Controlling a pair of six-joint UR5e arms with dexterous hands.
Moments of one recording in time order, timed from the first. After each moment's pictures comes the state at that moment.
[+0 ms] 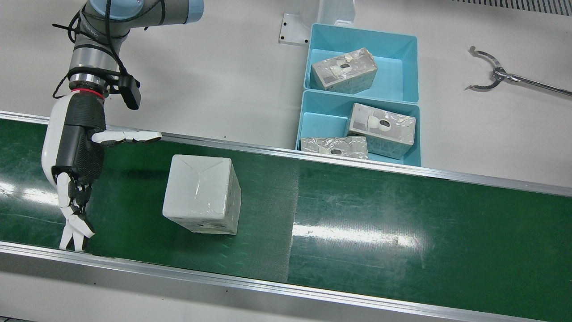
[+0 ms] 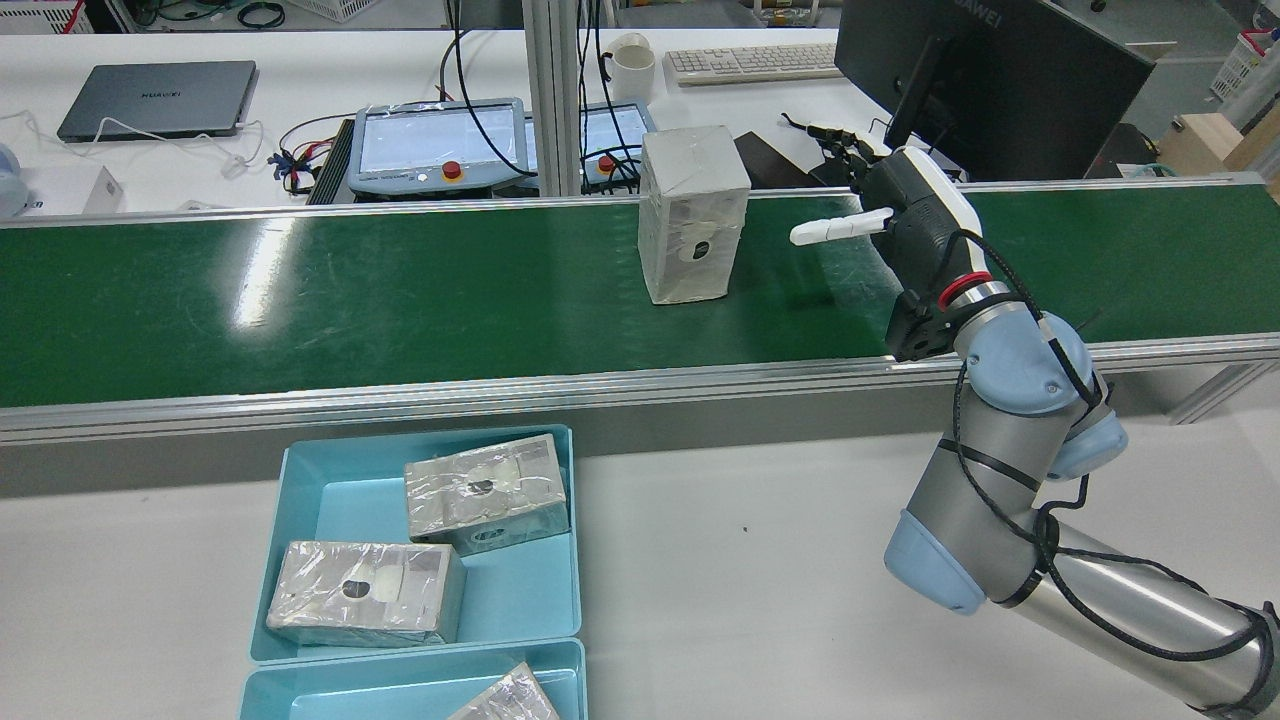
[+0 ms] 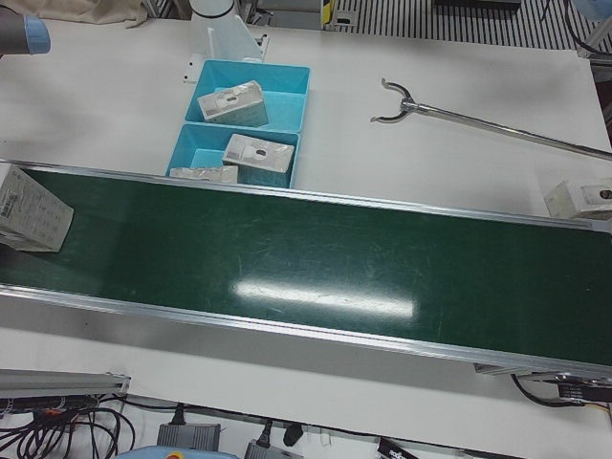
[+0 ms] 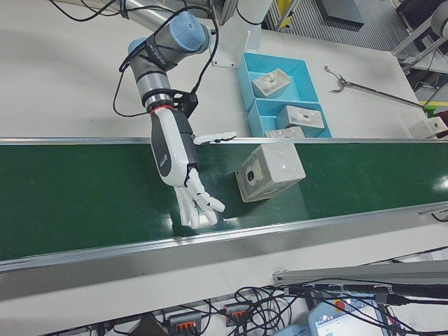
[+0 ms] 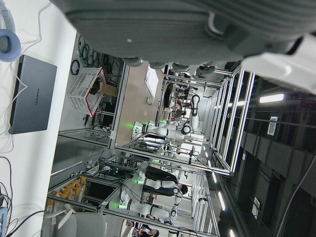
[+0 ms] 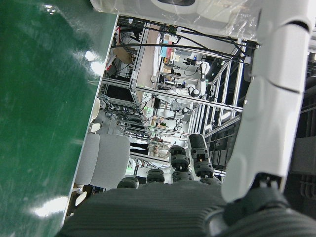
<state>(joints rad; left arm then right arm) -1.87 -1.87 -1.72 0.51 1.97 -0.16 0.81 -1.11 1.78 -3.65 -0.95 -0.27</state>
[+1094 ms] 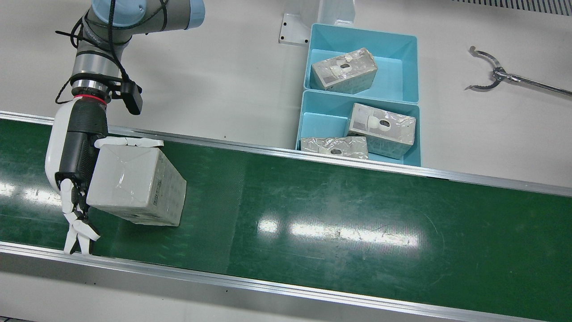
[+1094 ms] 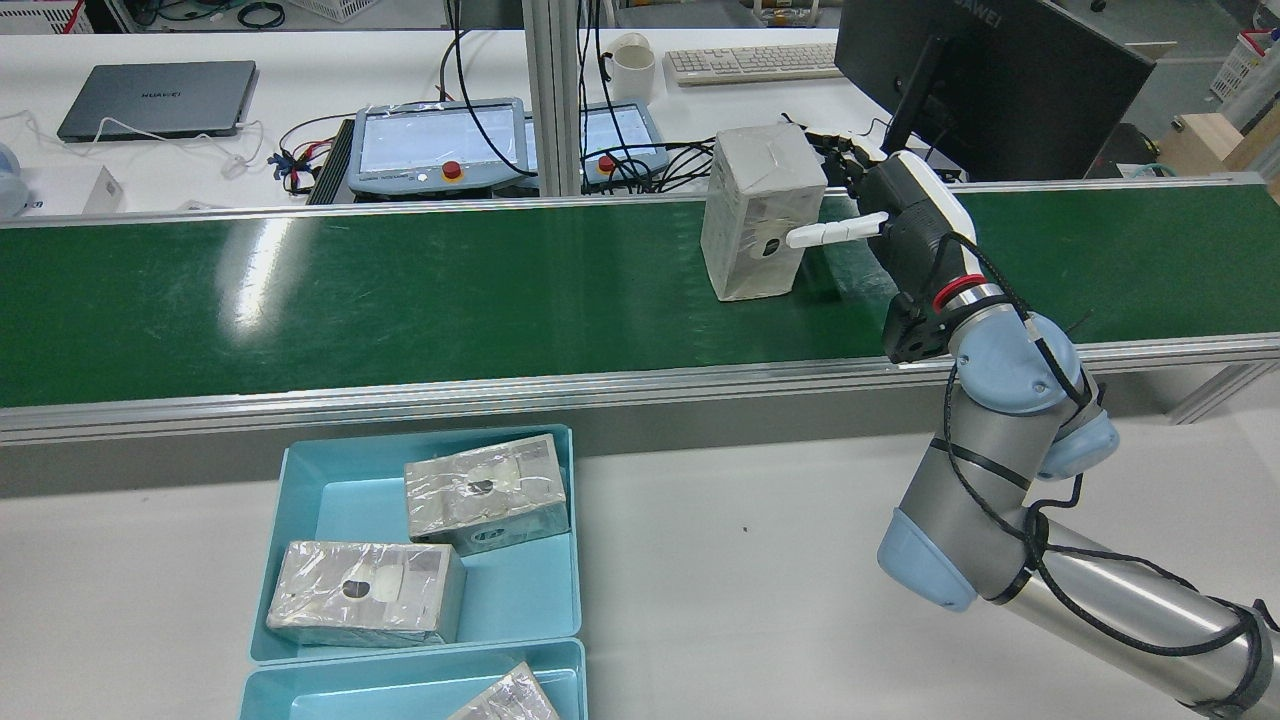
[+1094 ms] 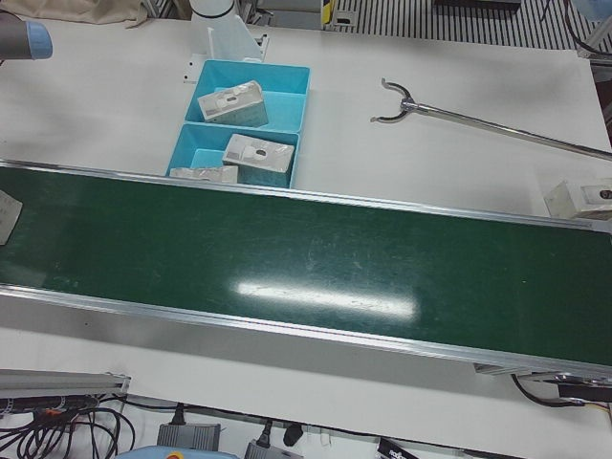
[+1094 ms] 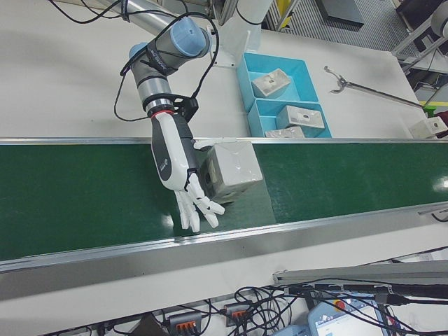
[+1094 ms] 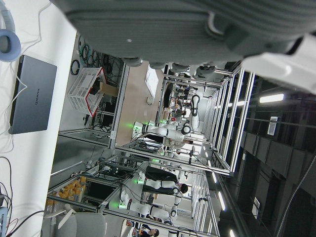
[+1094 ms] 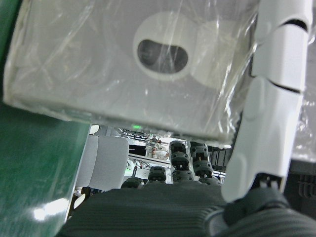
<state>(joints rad) -1.87 -1.87 -1.72 0.51 1.97 -0.16 0.81 -1.10 1.75 -3.63 -0.95 -0.28</state>
